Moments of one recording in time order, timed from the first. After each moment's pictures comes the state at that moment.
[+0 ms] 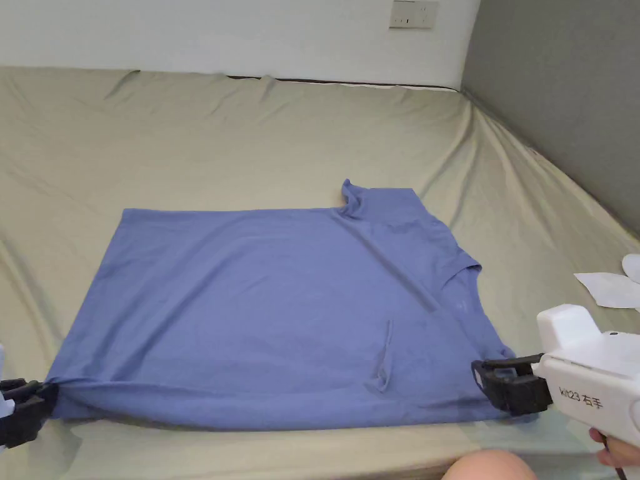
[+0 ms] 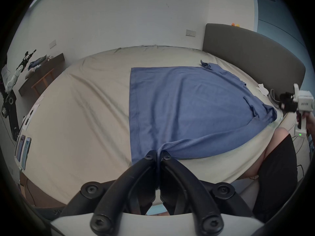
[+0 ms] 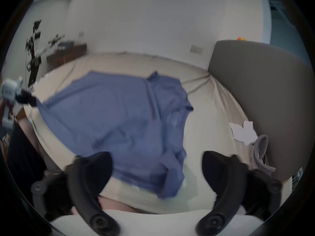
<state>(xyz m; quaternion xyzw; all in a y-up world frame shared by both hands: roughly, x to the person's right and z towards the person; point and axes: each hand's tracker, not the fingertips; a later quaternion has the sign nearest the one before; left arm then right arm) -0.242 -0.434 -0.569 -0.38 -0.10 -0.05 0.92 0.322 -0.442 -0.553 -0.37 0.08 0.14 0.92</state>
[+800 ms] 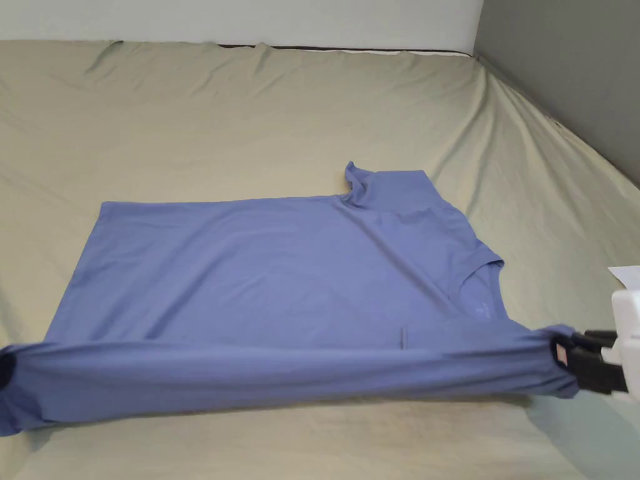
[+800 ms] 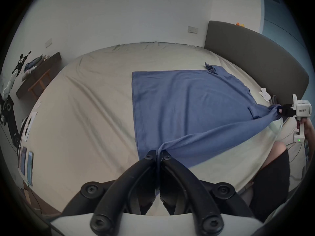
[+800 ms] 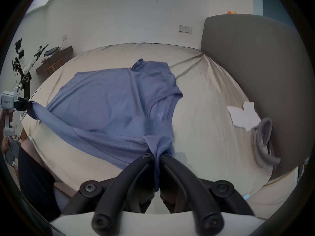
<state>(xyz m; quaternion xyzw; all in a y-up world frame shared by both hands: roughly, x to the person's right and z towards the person) -0.246 -0.381 -0.668 -0.43 -0.11 -0.04 0.90 0.351 -0.400 -0.611 -0.40 0.06 0.06 0.91</state>
